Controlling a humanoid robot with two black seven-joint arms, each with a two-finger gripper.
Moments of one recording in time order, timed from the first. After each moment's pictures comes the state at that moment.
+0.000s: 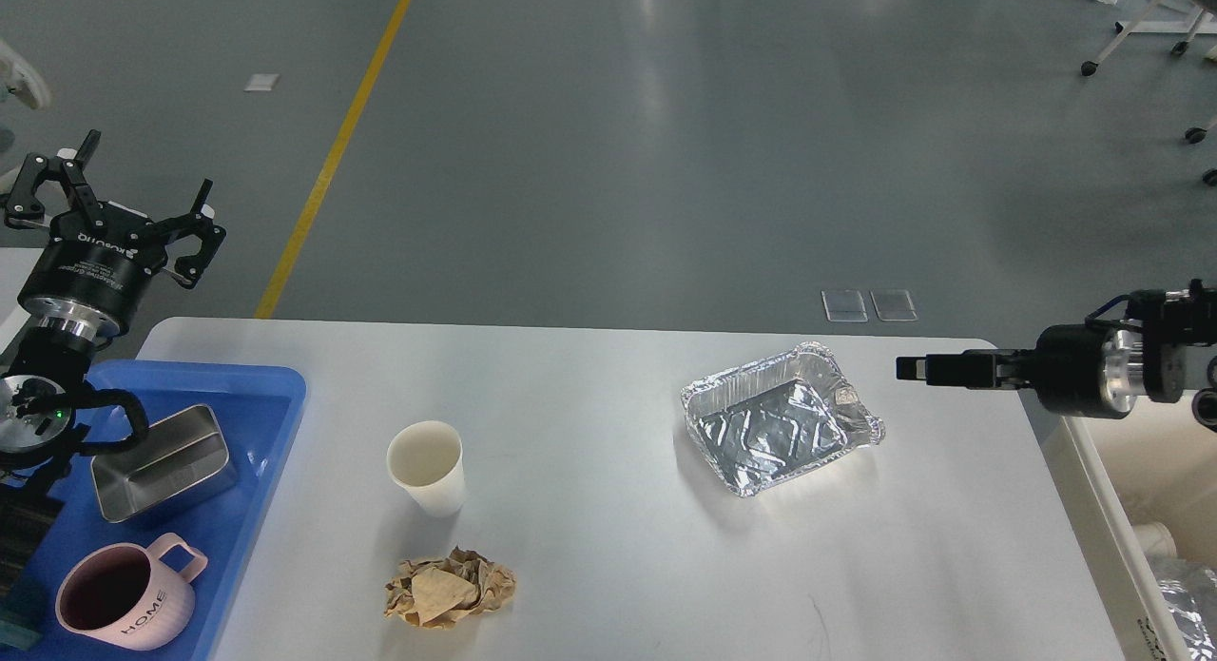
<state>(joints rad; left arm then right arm) -0.54 0.46 -1.13 -0.80 -0.23 -0.49 -0.13 0.92 -0.87 0.16 1.15 -1.33 0.37 0.46</state>
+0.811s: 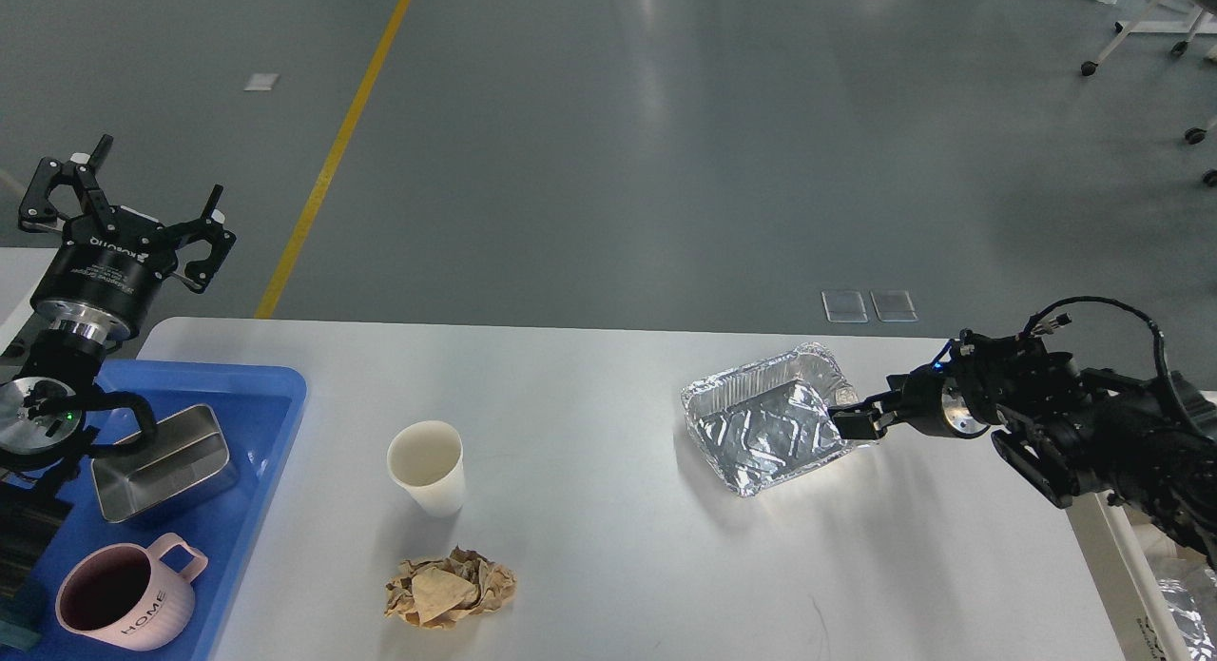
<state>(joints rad) -0.54 0.45 -1.12 -0.80 -0.23 -0.49 -0.13 0.93 -0.25 -0.28 0.38 -1.42 0.10 0.47</state>
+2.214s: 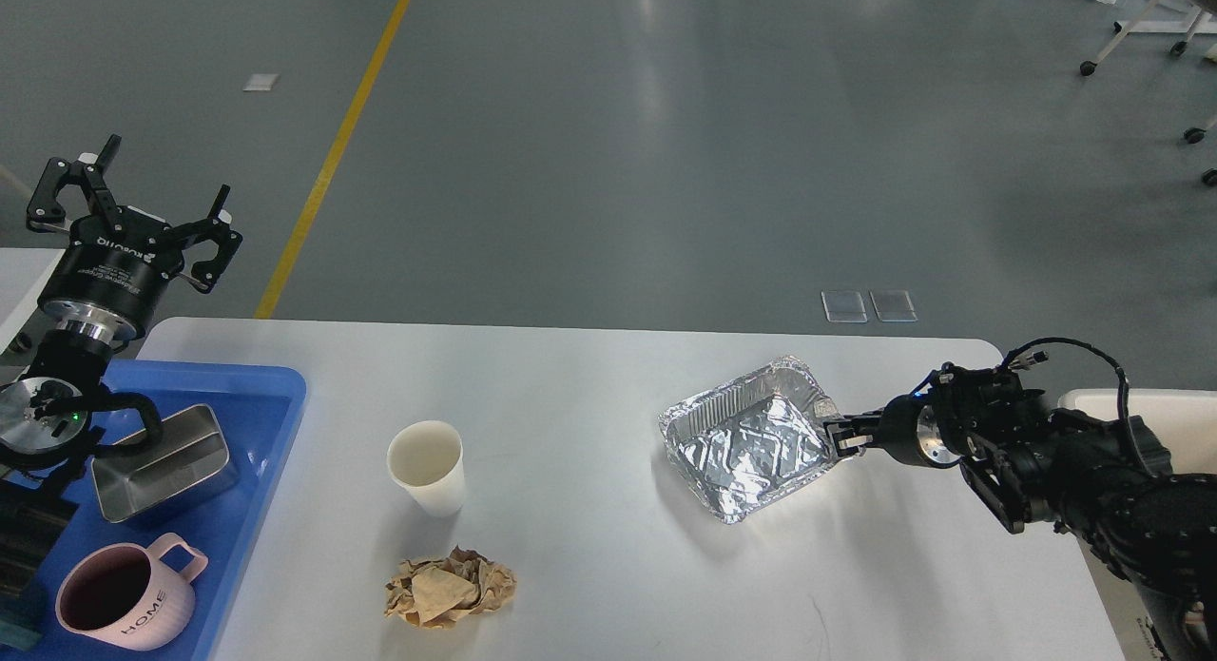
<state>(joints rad) -0.54 0.45 -1.12 -0.81 -0.23 -0.49 -0.13 0.85 -0.14 -0.29 0.22 -1.27 0.15 0.50</state>
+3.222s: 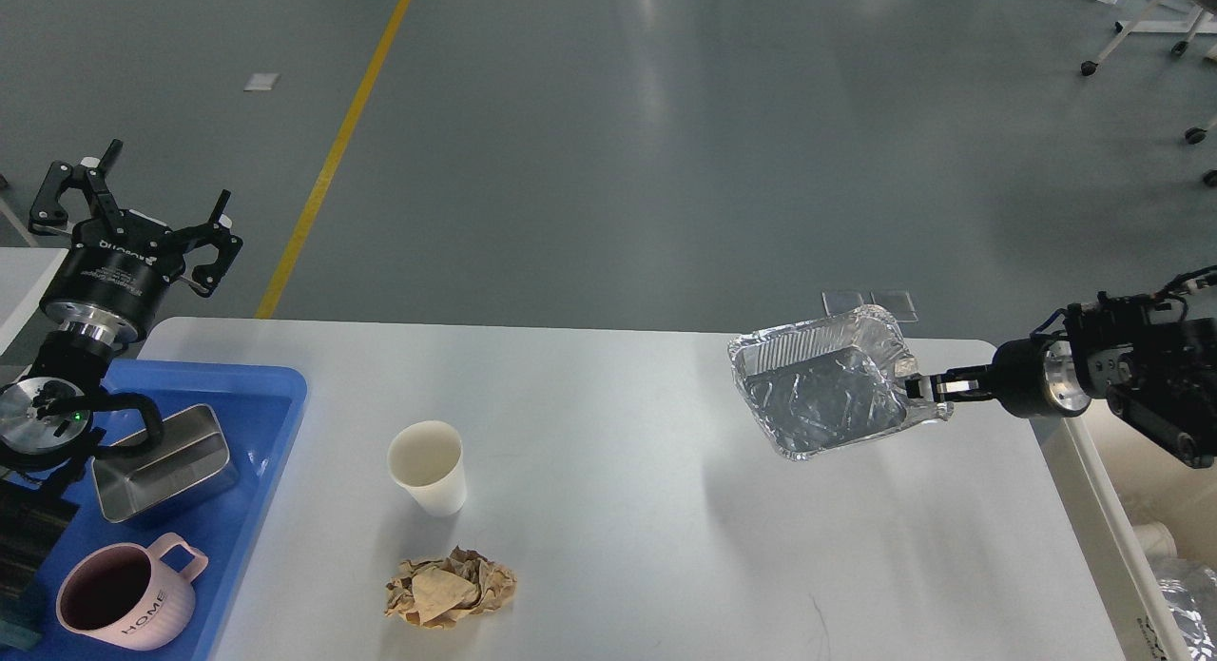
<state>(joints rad) -0.54 0.44 -1.11 -0.80 -0.22 -0.46 -0.13 1.05 -0.61 -0.29 0.69 -1.20 0.31 0.60</state>
